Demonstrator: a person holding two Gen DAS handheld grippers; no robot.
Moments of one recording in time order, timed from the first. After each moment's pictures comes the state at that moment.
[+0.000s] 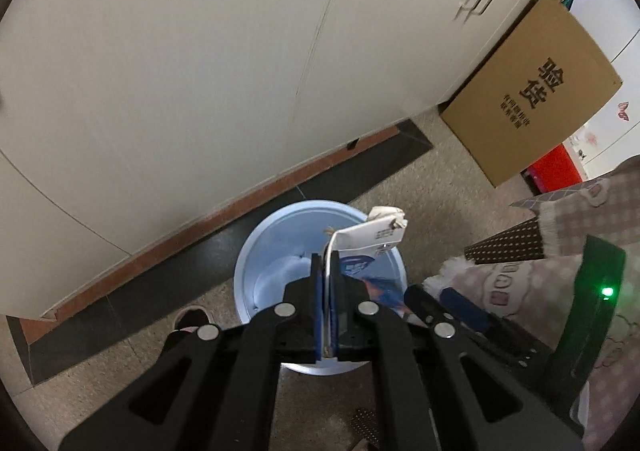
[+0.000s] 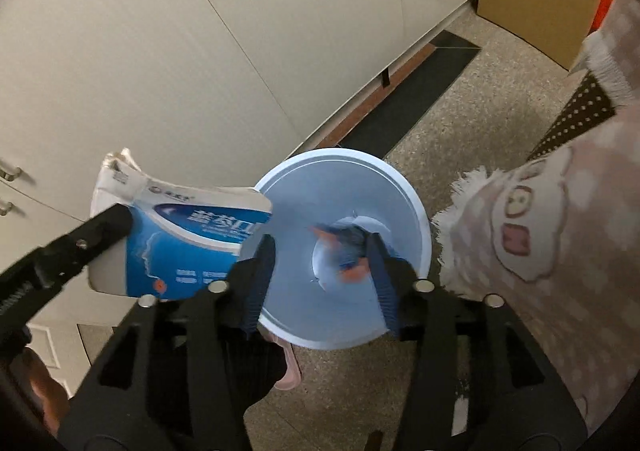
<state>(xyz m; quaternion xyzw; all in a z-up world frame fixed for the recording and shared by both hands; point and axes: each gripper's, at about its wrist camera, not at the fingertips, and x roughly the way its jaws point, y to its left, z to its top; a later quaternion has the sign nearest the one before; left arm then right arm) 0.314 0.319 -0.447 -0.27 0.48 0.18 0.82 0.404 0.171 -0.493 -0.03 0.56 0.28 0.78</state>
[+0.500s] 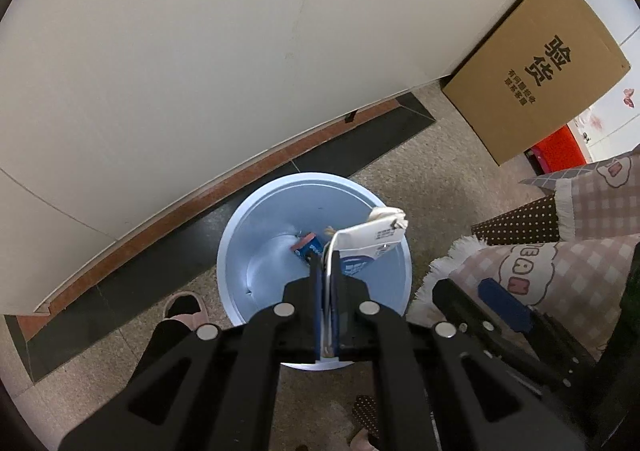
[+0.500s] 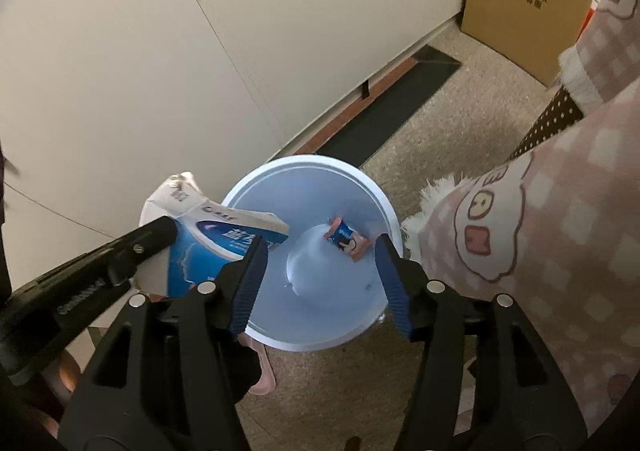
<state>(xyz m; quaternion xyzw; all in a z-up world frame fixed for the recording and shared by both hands) 0.327 0.307 -0.475 -0.27 0.51 0.16 0.80 0.388 0.166 -0.479 -0.06 0.54 0.26 0.80</state>
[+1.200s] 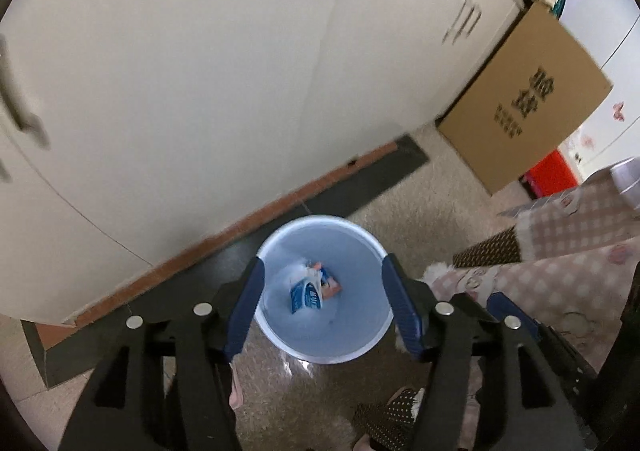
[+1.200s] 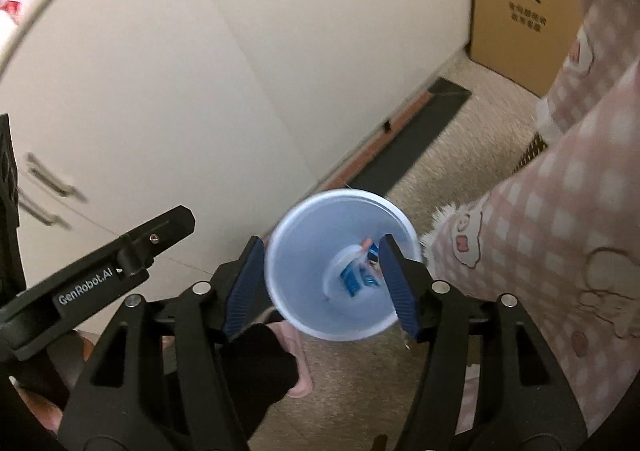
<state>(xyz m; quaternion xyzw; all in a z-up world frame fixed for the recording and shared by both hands) 0.280 0.316 -0.362 -0.25 0.45 0.20 0.84 0.357 0.152 -0.380 -0.01 0.50 0.30 0.82</state>
